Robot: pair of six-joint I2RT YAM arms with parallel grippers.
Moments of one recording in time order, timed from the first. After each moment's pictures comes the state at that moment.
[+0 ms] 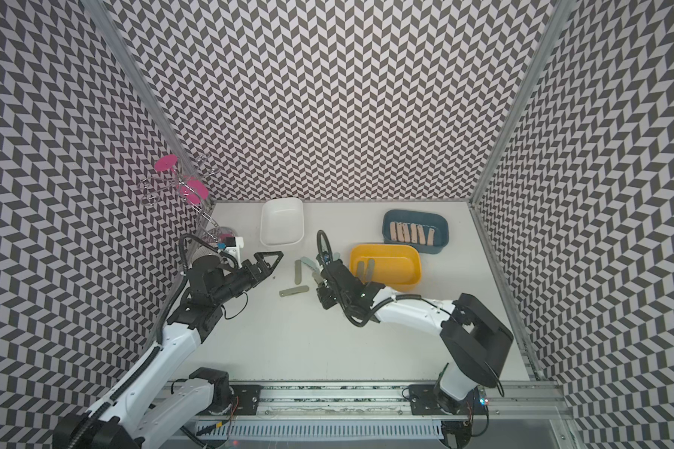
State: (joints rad) left arm -0.20 0.92 0.59 0.04 0.48 -0.83; right arm 0.88 1.57 0.98 -0.10 0.12 0.30
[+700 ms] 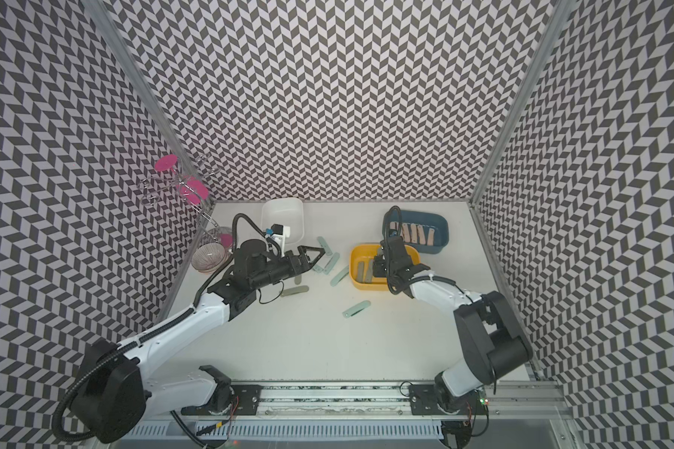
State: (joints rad) left arm -0.52 1.24 0.78 0.17 0.38 -0.84; right arm 0.43 1.56 0.87 -0.10 0.10 0.39
